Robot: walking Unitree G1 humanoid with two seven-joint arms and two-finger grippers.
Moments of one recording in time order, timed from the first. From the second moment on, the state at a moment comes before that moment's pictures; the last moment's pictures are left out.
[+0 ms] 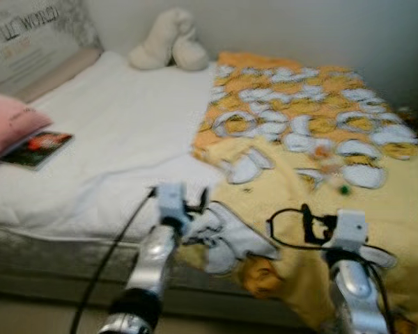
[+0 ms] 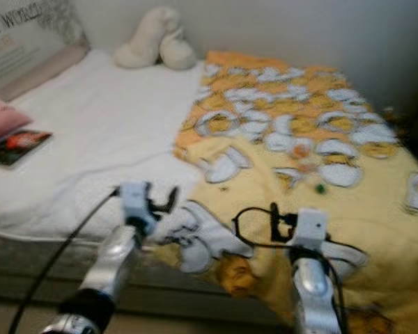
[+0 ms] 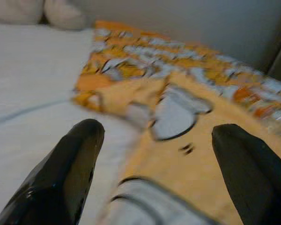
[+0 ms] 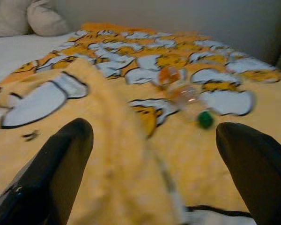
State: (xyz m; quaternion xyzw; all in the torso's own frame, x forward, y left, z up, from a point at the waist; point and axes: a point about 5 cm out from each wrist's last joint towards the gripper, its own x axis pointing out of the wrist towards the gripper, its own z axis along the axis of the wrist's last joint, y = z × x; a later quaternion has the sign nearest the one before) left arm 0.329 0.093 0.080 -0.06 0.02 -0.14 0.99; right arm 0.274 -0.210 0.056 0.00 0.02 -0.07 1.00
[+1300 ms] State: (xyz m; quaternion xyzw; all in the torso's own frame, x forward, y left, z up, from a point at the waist) left arm 0.332 0.072 0.085 -0.05 0.02 -0.19 0.98; right arm 0.281 -0.209 0.060 -0.04 0.02 -0.06 1.00
